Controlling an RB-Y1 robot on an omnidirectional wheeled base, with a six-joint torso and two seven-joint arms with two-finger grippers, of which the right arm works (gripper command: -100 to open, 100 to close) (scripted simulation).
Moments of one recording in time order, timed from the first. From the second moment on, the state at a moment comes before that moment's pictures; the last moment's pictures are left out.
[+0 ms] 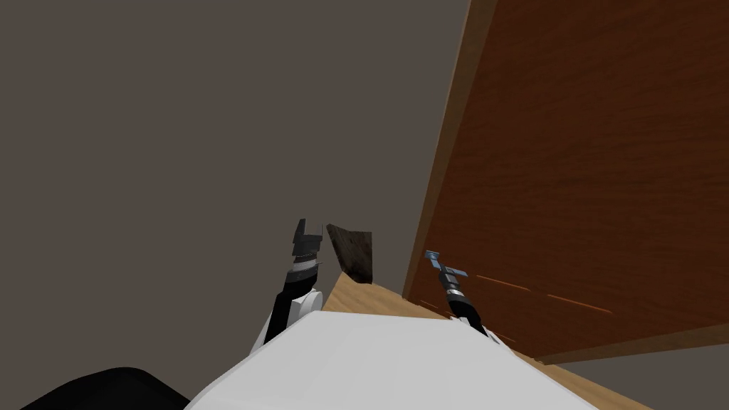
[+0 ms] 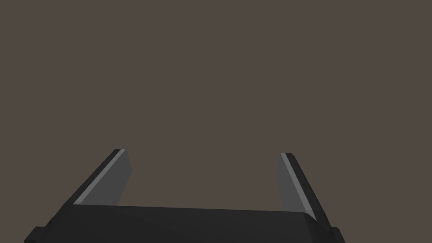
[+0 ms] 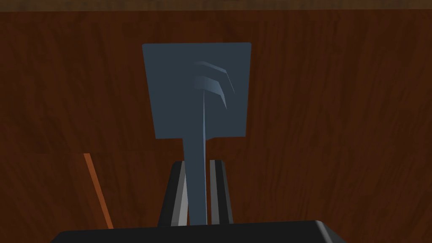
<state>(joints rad) -0.06 -0.24 -0.27 -0.58 -0.05 -0.86 -0.18</state>
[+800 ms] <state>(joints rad) -0.04 -0.27 -0.22 -0.59 -0.03 -0.88 -0.24</state>
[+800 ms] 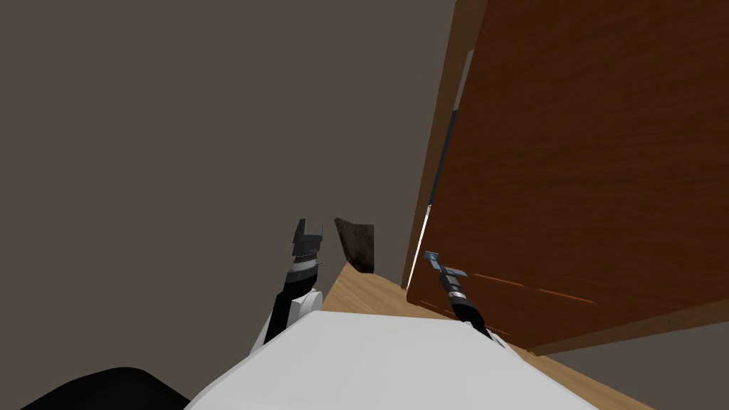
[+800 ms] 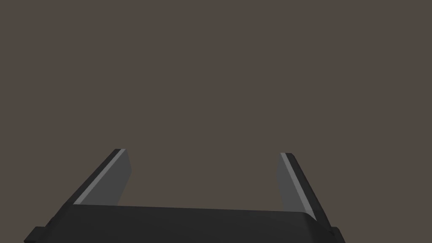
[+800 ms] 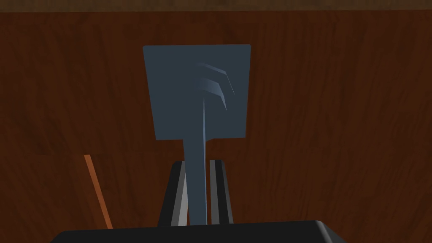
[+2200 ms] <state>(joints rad) 0.05 -0.35 -0.11 -0.62 0.05 -0.97 -0.38</state>
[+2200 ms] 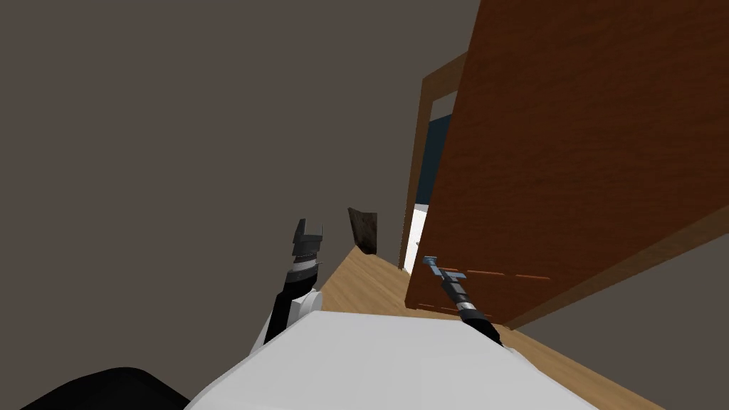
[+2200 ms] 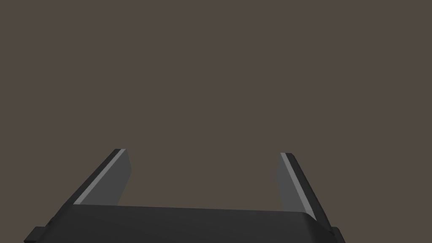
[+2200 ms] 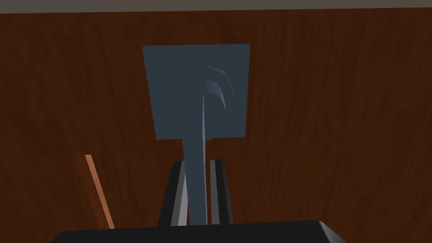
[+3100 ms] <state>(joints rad) 0.14 -0.41 -0.08 -0.62 0.09 -1.10 -0.46</state>
